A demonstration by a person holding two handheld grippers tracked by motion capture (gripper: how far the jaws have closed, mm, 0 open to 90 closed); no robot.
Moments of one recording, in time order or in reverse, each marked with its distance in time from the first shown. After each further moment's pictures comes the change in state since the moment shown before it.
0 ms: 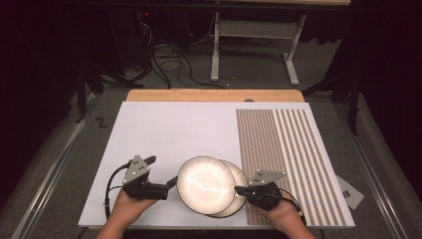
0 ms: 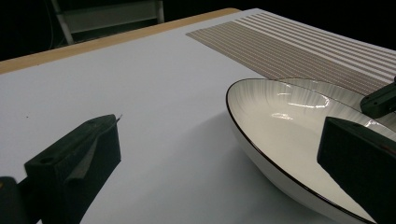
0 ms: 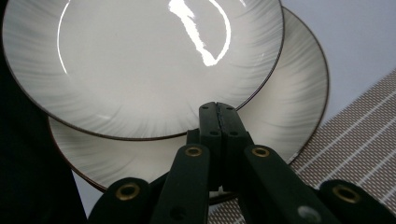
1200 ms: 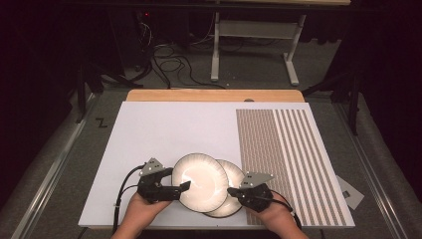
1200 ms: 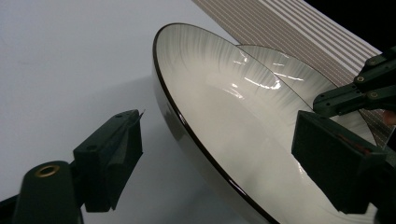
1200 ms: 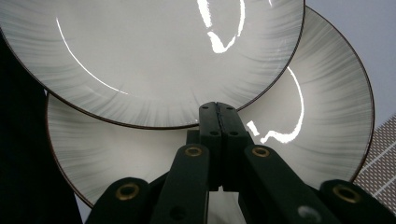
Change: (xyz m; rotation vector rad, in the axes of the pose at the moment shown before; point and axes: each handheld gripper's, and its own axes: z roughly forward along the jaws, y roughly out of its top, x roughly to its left) left arm -0.021 0.000 0.025 0.201 -0.106 -0.208; right arm 0.013 0.008 0.015 0.031 -0.009 -0.064
